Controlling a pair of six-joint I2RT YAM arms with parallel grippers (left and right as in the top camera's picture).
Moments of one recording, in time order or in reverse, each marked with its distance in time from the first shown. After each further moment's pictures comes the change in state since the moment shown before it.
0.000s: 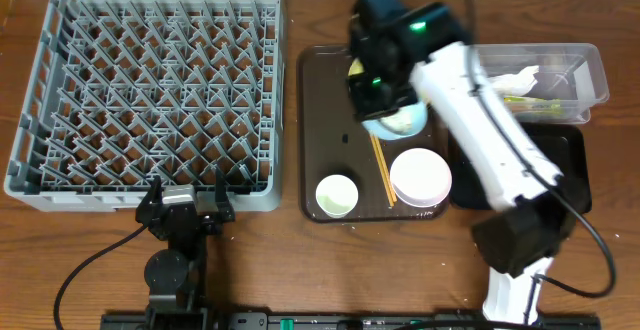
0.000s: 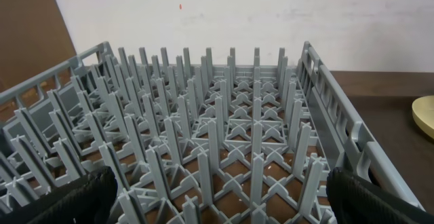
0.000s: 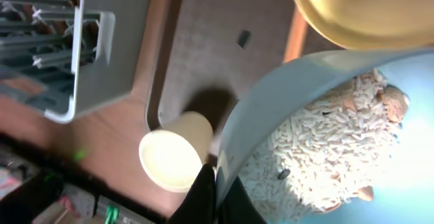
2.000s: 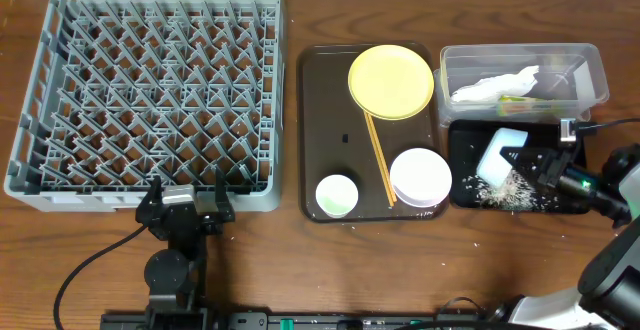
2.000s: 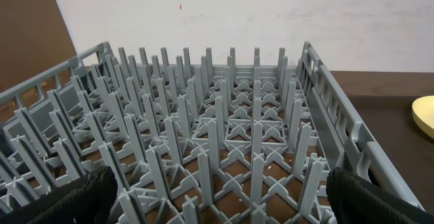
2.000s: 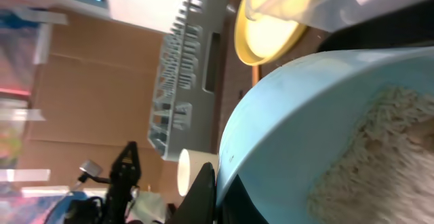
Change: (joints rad) left arm 0.000 0.000 0.000 0.000 0.000 0.000; right arm -1.108 -0.280 -1.170 0.485 -1.091 -0.715
